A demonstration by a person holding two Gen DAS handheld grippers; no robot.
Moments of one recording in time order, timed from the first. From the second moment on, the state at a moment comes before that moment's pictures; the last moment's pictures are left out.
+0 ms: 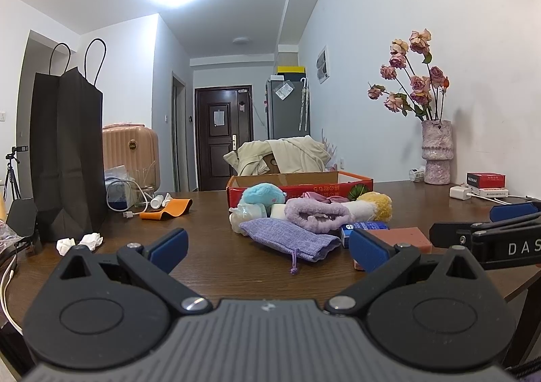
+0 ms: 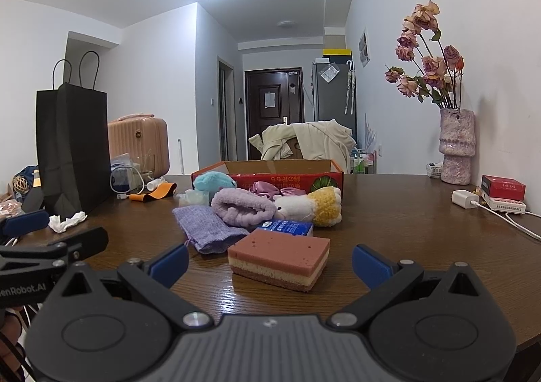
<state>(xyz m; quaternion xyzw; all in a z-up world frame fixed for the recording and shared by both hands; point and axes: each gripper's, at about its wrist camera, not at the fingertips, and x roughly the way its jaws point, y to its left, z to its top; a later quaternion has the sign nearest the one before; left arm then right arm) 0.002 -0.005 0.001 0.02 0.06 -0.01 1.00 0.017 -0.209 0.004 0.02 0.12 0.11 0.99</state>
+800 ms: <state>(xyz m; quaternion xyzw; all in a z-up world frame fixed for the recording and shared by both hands) 0.046 -0.006 -0.004 0.05 0.11 -0.05 0.99 0.044 -0.222 -0.013 0.05 0.16 0.09 0.98</state>
